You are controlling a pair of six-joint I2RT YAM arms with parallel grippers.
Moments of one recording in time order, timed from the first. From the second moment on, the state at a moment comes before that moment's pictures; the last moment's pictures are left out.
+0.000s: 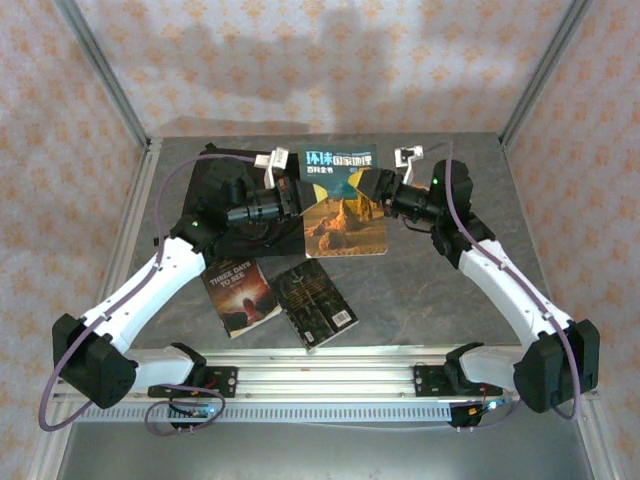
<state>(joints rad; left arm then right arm) -0.46 1.25 1.11 -0.04 0.67 -1.02 0.35 1.20 0.97 0.10 -0.74 1.02</state>
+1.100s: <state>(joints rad) -0.45 1.17 1.13 0.01 0.12 -1.14 0.71 1.30 0.78 0.69 -0.24 1.66</state>
